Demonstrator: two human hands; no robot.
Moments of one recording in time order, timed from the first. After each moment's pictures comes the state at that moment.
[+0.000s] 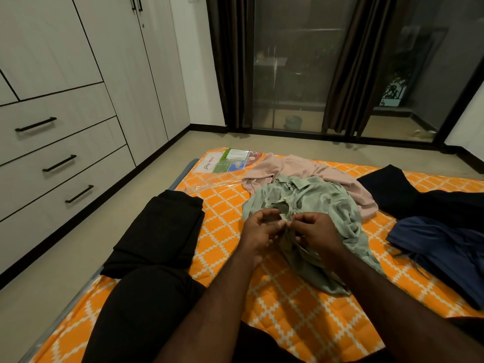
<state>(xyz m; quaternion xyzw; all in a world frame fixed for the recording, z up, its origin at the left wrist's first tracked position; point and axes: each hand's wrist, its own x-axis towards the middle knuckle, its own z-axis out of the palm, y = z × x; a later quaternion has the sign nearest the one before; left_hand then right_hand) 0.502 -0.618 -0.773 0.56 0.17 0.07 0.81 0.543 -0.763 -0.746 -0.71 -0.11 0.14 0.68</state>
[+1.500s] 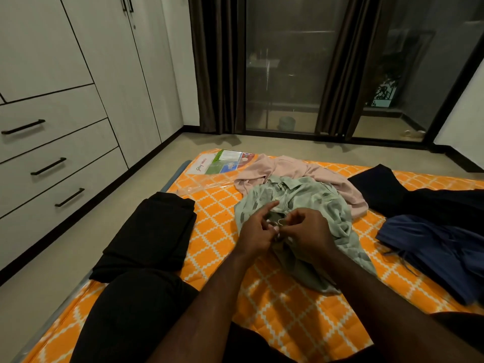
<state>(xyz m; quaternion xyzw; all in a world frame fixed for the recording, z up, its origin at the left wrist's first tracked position) 0.515 -0.618 -0.785 0.77 0.05 0.11 0.62 0.547 -0.766 -0.748 -0.85 -0.15 0.01 0.51</state>
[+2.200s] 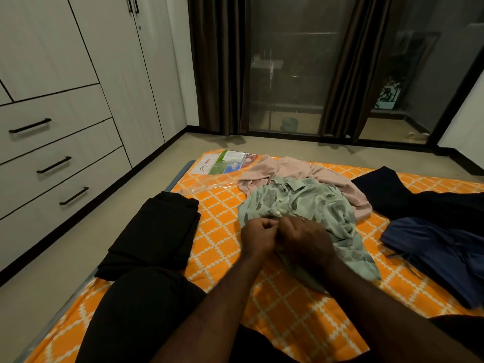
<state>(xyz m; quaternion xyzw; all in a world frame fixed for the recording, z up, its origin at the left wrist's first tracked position) 0.517 -0.629 -0.797 0.76 0.18 0.18 0.59 0.552 -0.762 -0.774 -0.78 -0.46 -0.42 0.09</state>
